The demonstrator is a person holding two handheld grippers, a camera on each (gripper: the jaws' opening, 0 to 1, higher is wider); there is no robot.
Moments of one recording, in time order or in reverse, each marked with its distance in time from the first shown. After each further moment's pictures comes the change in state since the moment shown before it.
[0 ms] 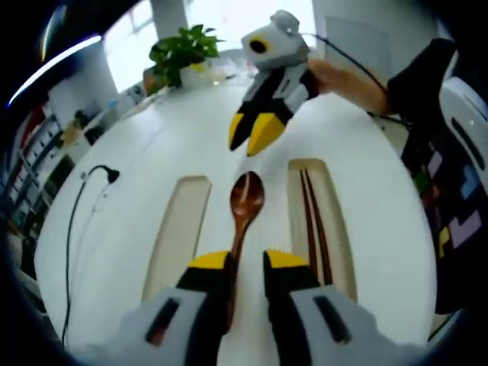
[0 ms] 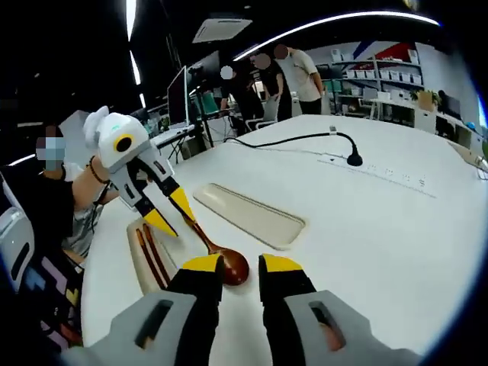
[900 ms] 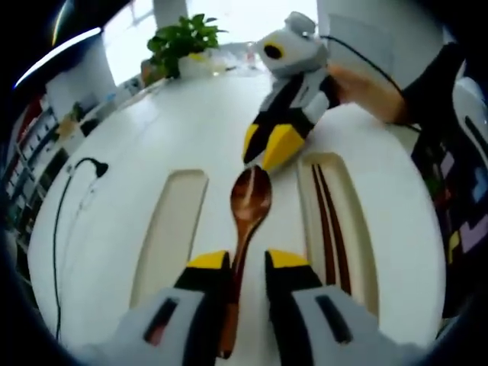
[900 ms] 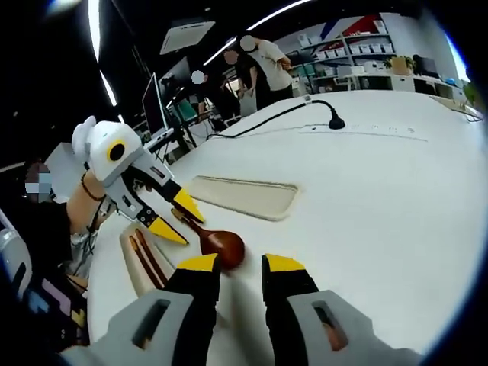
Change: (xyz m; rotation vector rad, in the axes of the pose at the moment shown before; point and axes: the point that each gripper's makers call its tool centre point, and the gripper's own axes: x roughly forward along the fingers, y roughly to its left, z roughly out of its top) left arm 0.026 0.003 -0.001 -0.011 0.021 -0.015; right arm 0.012 0.002 -0.024 0.181 -0.007 -0.017
